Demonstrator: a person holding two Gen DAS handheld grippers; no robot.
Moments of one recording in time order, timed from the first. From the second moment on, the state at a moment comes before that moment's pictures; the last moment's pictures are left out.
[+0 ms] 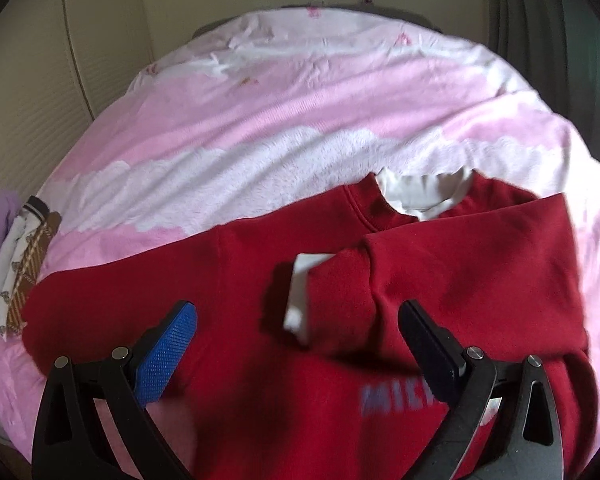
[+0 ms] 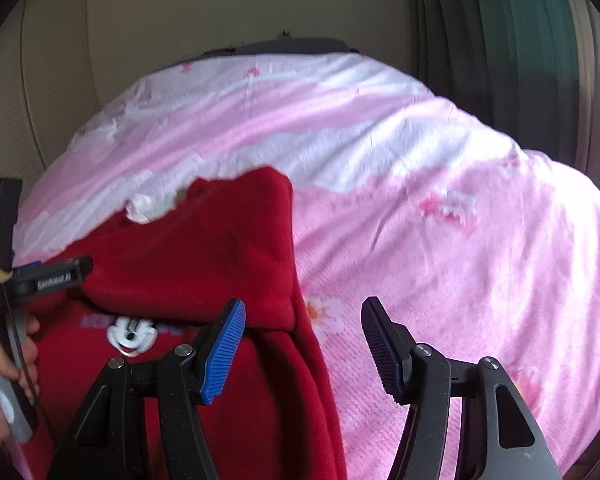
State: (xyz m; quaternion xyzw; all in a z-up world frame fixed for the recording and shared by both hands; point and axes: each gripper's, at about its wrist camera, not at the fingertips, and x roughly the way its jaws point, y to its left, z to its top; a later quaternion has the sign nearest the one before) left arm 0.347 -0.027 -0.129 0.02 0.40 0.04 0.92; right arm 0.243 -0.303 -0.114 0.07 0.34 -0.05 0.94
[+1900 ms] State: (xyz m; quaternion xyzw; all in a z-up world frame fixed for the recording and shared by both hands) left arm 0.242 0.303 -0.129 -0.18 0.35 0.05 0.92; right arm 0.222 -0.009 -0.091 0.01 0.33 0.09 0.94
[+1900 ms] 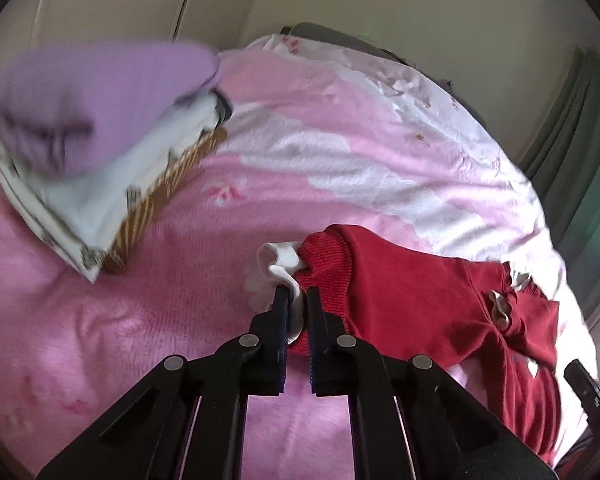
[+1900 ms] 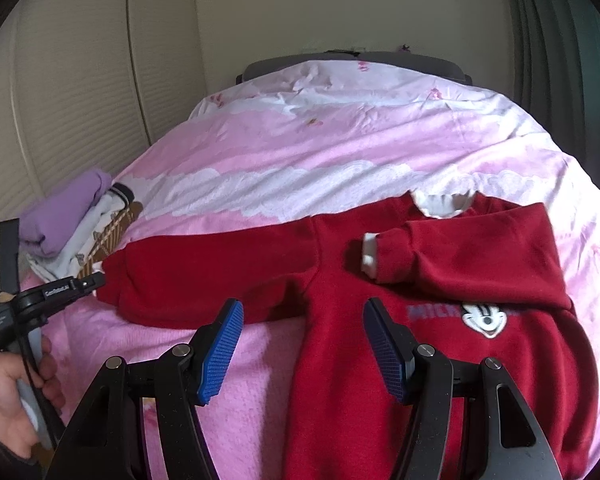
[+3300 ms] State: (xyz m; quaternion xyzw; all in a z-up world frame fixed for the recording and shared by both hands) left arm 0.345 -0.188 -0.115 0.11 0.37 -0.12 0.91; right arm 0.202 -0.358 -0.128 0.25 0.35 -0.07 0.90
